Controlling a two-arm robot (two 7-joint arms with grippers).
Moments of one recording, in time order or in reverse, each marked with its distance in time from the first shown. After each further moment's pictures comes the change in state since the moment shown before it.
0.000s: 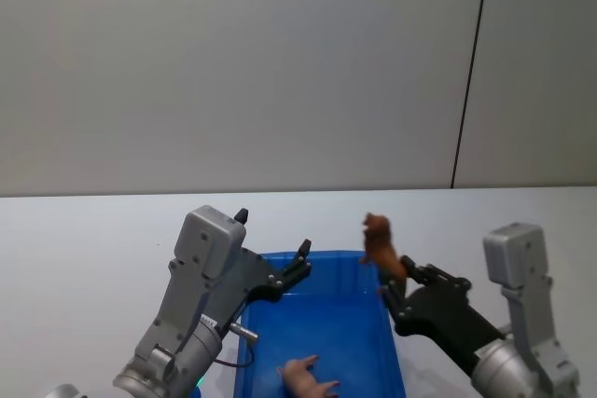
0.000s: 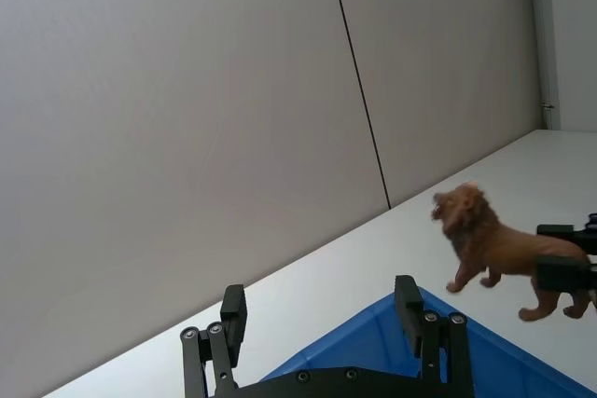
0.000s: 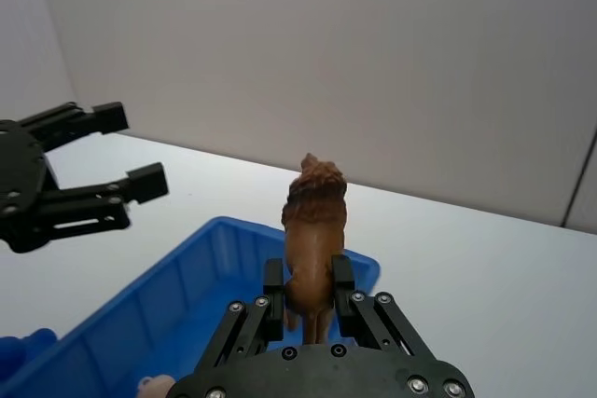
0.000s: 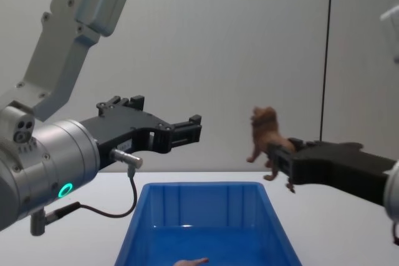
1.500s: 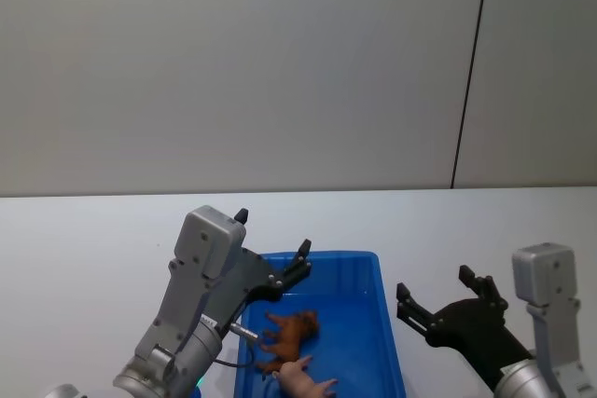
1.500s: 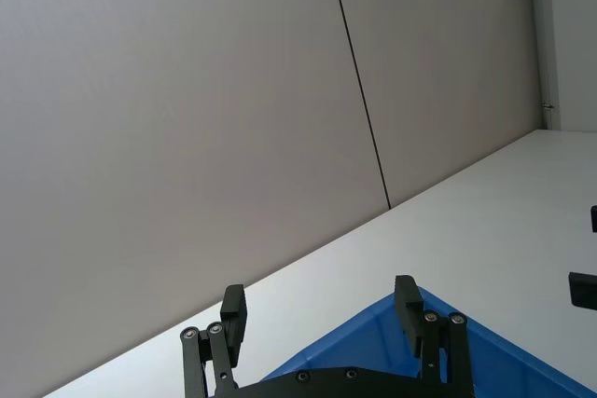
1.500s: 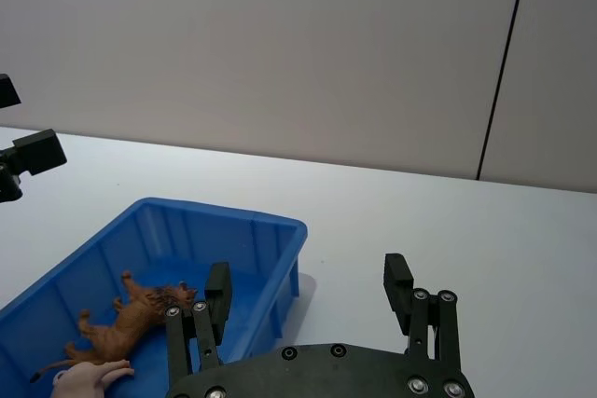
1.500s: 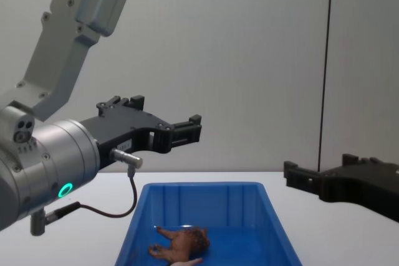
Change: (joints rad) left arm 0.000 0.000 0.000 0.000 0.000 0.000 0.000; right arm -0.059 0.015 0.006 -0.023 0.014 0.000 -0.160
